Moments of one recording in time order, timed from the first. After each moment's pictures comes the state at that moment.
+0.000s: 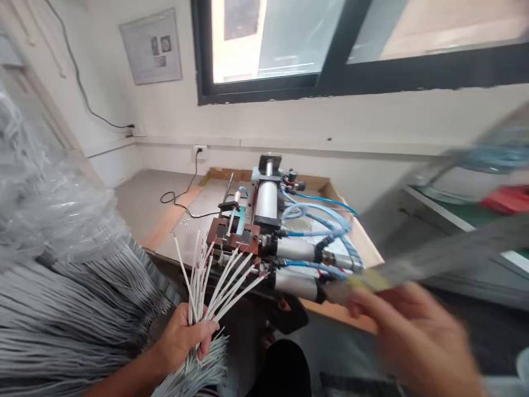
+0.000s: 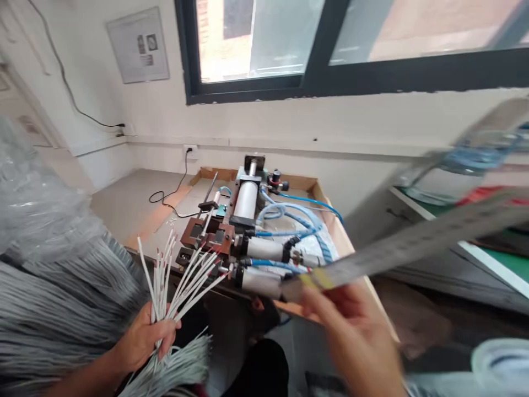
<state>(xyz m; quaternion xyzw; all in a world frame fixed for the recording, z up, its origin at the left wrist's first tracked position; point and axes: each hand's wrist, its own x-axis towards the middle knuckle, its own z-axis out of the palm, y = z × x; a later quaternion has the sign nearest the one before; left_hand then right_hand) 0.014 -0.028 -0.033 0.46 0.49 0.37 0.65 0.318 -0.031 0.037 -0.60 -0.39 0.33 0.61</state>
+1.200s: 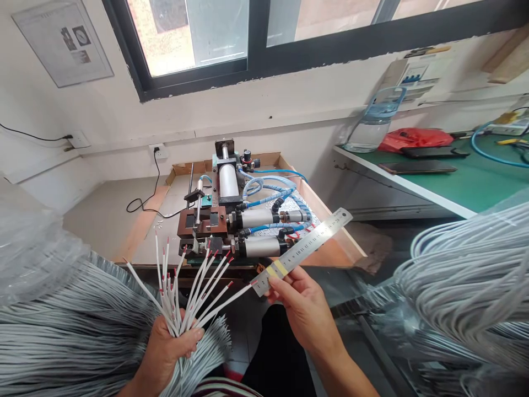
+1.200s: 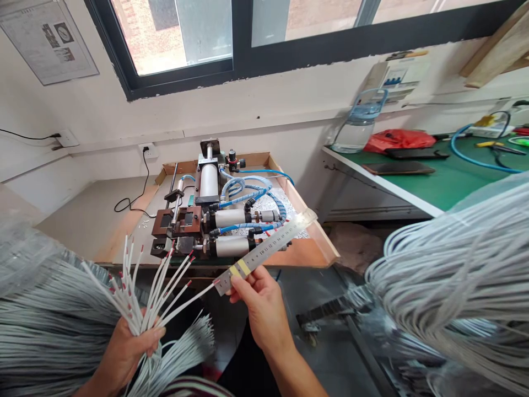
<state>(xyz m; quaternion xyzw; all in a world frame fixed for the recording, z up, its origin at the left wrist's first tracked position) 0.003 -0.041 -0.033 0.48 0.54 0.35 0.60 0.237 -0.061 -0.003 -0.47 -0.26 0.52 0.67</state>
